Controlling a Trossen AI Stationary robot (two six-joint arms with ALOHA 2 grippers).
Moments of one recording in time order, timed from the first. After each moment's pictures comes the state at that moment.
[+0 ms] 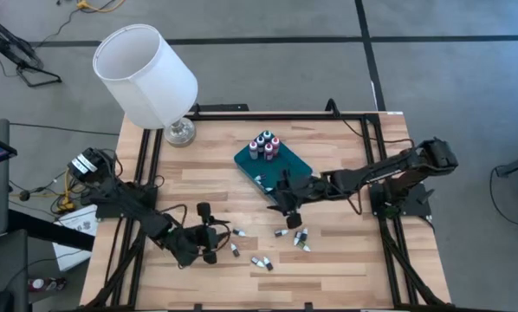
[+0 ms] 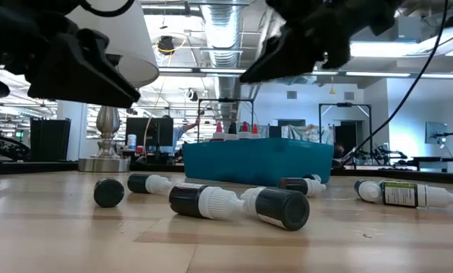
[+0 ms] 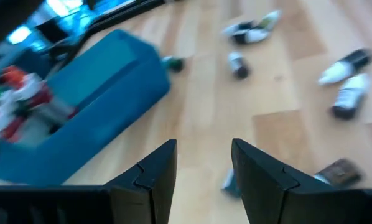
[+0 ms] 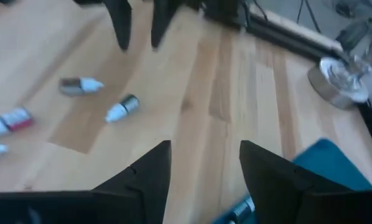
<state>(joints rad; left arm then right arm) -0.69 1.55 0.61 0.23 -0.88 -0.18 0.17 1.54 0.88 0.10 0.10 -0.34</state>
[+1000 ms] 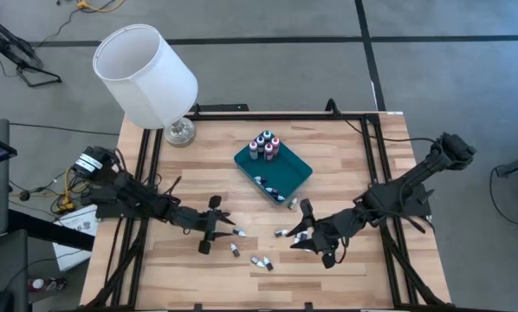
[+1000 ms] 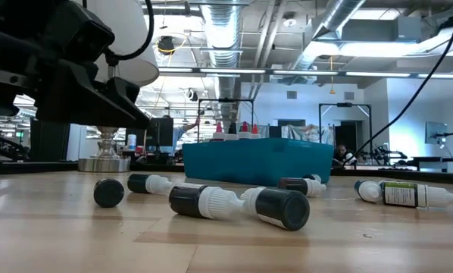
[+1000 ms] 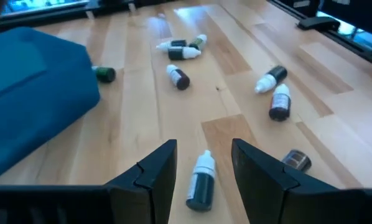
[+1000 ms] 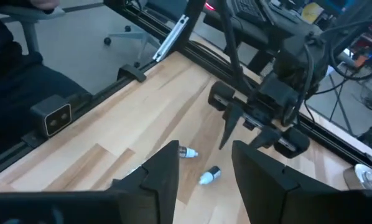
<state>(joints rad) -0.43 1.58 0.32 0.88 -0.26 0.00 0.56 1.32 0.88 0.04 0.24 -0.37</state>
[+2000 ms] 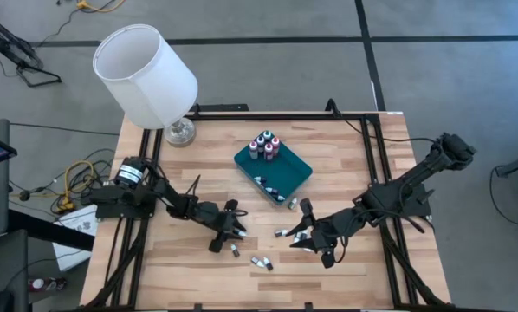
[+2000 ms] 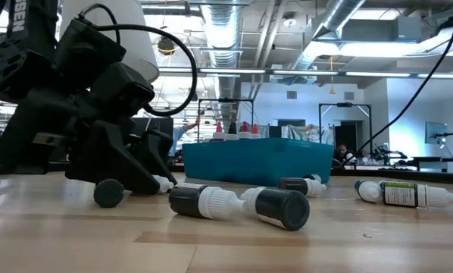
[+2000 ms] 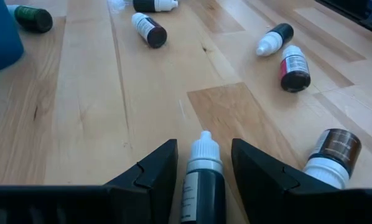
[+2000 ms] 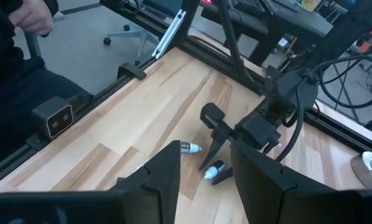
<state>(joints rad) -0.25 1.95 0.43 1.07 0.08 -0.01 0.56 1.33 0.88 0.02 0.24 -0.31</state>
